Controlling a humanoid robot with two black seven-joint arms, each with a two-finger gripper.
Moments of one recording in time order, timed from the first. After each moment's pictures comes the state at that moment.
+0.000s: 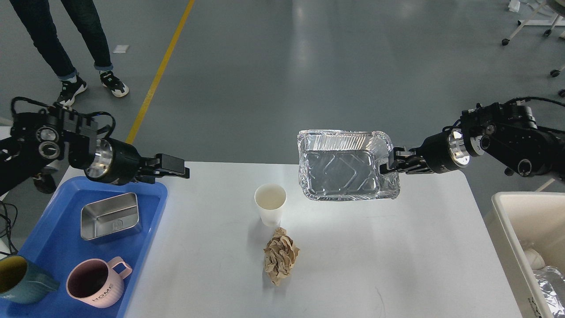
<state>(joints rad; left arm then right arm) -0.96 0.68 -0.46 -1.24 1.06 -0.80 0.30 1.21 -0.46 -0.17 0.67 -0.99 0.74 0.48</state>
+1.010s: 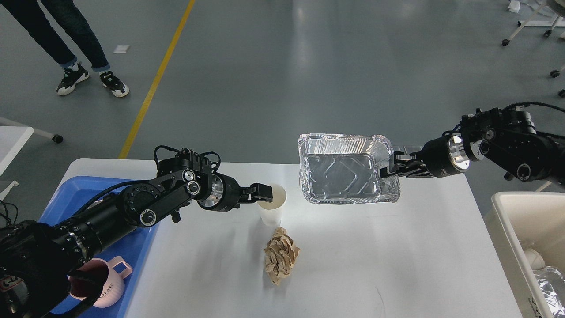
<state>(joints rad) -0.93 0.07 -0.41 -0.78 1.19 -0.59 0.28 1.19 -0.46 -0.17 0.67 -0.99 0.73 0.48</state>
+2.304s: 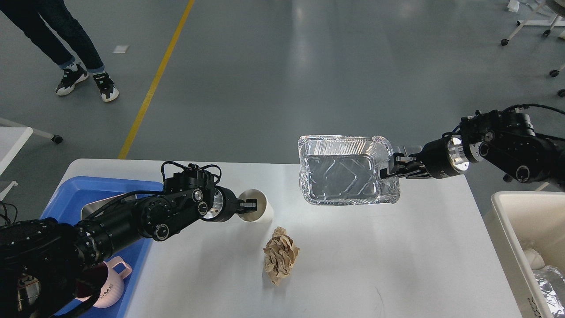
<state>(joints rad) -0.95 0.04 -0.17 -0.66 1.19 -0.45 0.21 1.19 -0.46 -0.17 0.67 -0.99 0.72 0.48</state>
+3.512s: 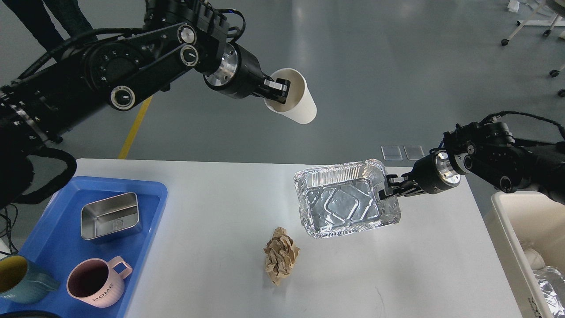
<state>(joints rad) -1.53 0.12 -0.22 -0.84 1.13 -0.81 0.17 1.20 -0.40 -0.33 0.67 -1.00 0.72 0.48</state>
